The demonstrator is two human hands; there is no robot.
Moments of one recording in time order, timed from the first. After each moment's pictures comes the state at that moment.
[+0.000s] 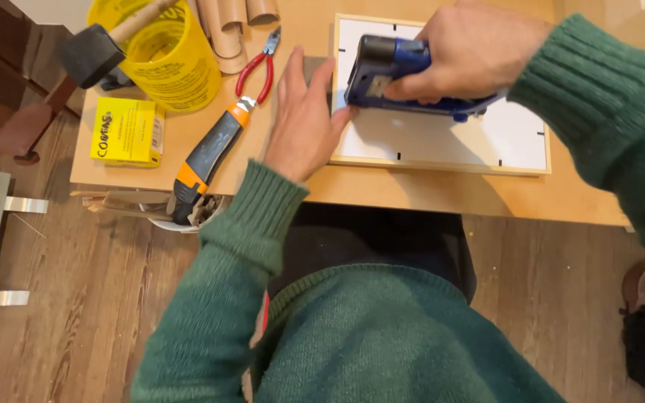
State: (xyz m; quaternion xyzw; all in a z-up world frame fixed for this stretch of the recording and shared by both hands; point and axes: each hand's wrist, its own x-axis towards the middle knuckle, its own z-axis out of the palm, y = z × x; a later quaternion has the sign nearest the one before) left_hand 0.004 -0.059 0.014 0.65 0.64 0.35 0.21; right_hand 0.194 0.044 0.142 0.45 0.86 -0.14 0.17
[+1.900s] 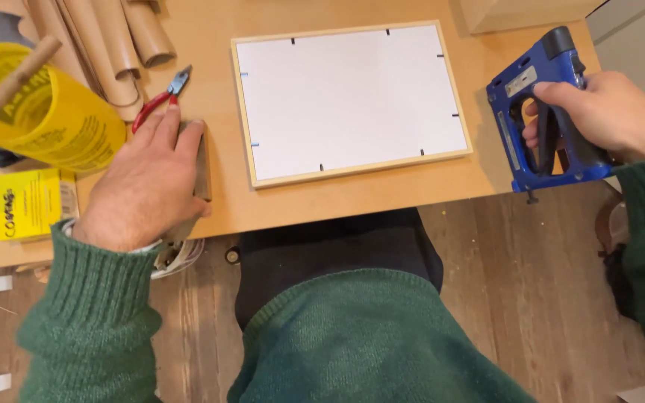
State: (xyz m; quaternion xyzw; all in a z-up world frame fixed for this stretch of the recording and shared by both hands) left_hand -0.051 -0.083 0.086 0.82 0.56 -0.03 0.07; right_hand 0.453 -0.019 0.117 0.76 0.48 -0.41 -0.15
